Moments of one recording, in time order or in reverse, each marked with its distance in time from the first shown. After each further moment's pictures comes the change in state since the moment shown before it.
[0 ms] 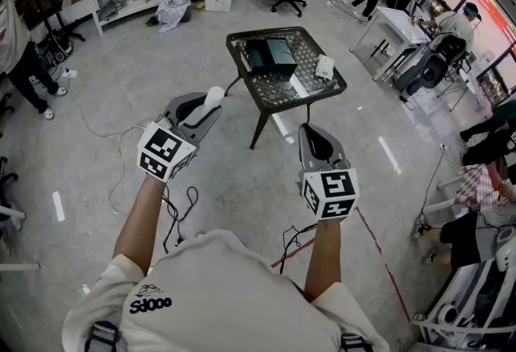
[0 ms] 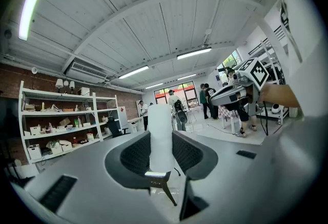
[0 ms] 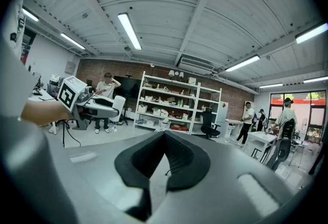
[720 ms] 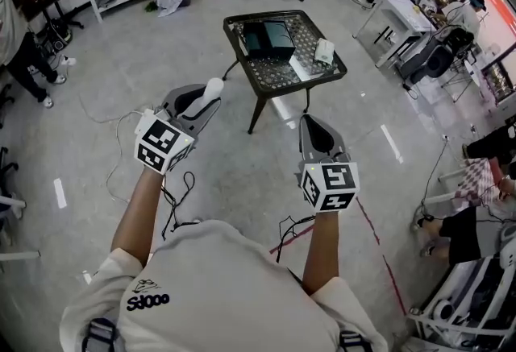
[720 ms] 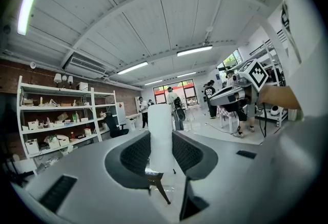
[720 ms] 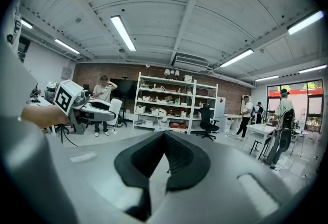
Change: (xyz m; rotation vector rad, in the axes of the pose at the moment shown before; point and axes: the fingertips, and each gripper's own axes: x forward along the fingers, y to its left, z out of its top) left arm 0.023 -0.030 -0.012 -0.023 0.036 -0.009; right arm -0.010 -0.030 -0.029 0.070 -0.001 -0.011
